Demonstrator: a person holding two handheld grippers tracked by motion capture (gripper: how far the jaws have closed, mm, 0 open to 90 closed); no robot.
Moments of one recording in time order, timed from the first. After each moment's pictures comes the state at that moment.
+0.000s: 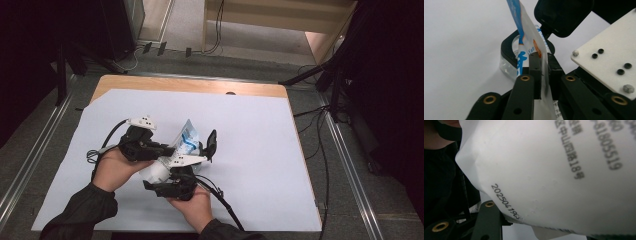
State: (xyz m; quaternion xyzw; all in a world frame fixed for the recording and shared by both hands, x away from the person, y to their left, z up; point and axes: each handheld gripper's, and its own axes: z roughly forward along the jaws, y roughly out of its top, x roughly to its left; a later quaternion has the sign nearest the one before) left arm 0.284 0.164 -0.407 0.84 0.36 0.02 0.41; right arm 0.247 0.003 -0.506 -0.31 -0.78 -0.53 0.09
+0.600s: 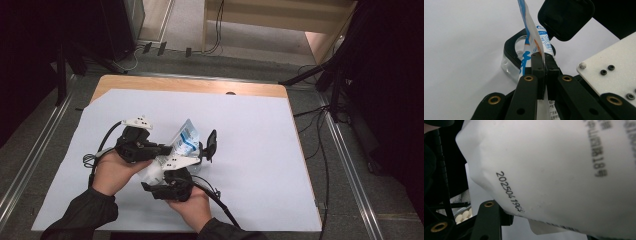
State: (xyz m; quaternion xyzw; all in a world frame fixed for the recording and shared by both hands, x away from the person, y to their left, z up) left arm 0.278 0.167 -0.404 0.82 0.39 0.02 0.42; right arm 0.242 0.012 -0.500 -0.28 -0.82 -0.50 0.04
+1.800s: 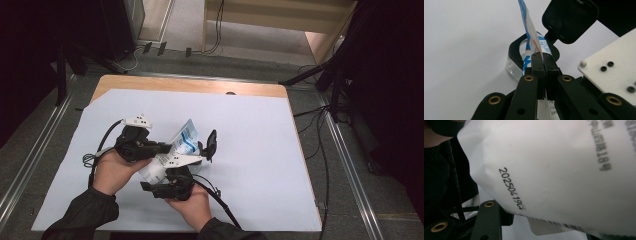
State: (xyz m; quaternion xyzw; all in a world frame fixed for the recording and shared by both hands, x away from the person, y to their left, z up) left arm 0.279 0.168 -0.403 0.82 0.39 0.03 0.42; right arm 0.245 0.010 -0.500 -0.29 -0.80 -0.52 0.08
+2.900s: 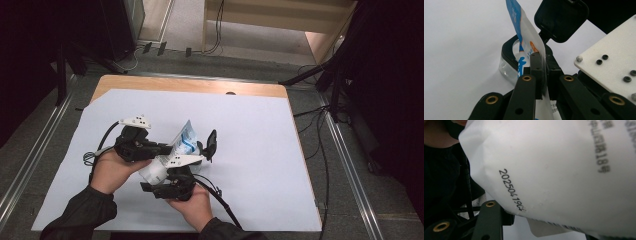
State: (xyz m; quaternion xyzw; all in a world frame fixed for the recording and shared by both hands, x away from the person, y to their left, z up) left arm 0.280 0.171 -0.404 0.82 0.37 0.01 0.44; right arm 0.245 0.007 -0.498 -0.28 -0.80 -0.52 0.09
